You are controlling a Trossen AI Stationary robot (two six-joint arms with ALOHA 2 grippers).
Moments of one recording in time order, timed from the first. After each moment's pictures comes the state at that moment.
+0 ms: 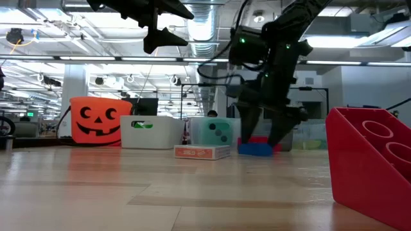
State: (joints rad) left arm 0.19 1.21 0.92 -0.09 0.10 -0.42; right arm -0.10 1.80 1.07 -0.53 0.07 0.94
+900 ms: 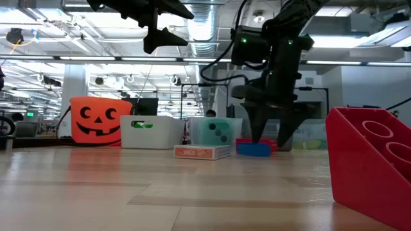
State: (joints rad) left arm 0.19 1.21 0.92 -0.09 0.10 -0.42; right arm -0.09 1.80 1.09 -0.65 0.08 0.97
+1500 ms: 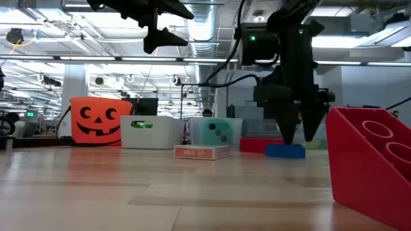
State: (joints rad) left arm 0.19 1.21 0.92 -0.09 0.10 -0.42; right arm -0.01 1.79 1.13 -0.92 0.07 0.95
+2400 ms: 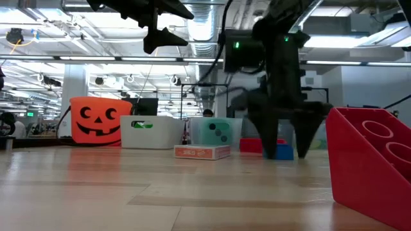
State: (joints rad) left arm 0.19 1.21 0.92 -0.09 0.10 -0.42; right arm 0.03 1.92 1.22 -0.83 -0.07 1.17
